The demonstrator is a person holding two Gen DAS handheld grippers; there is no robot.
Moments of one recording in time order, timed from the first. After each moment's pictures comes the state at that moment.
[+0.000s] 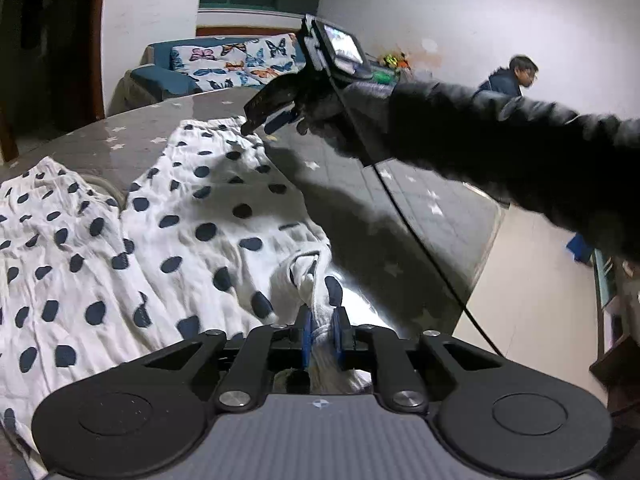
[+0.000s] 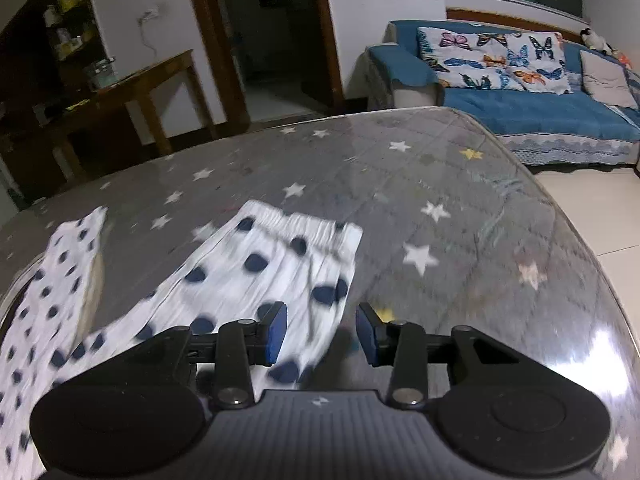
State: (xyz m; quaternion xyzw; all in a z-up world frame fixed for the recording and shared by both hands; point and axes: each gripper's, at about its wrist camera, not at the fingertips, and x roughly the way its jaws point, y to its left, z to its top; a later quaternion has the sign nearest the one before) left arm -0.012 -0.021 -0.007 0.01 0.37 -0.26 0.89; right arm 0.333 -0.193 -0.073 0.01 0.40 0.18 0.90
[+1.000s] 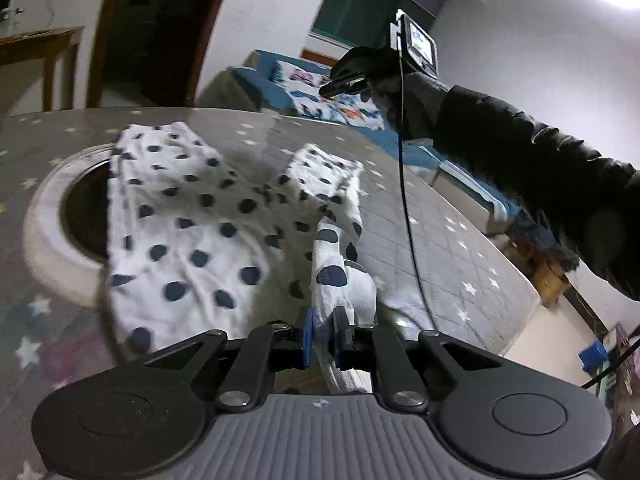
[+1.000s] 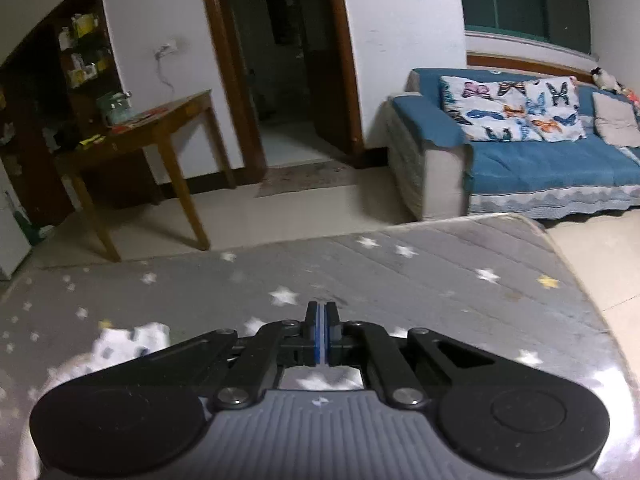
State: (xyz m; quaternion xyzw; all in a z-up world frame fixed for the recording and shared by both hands) left arm -0.053 0.095 0.007 -0.13 0.34 -0.15 0.92; right arm 0.369 -0.074 0.017 0.02 0.34 0.19 0.92
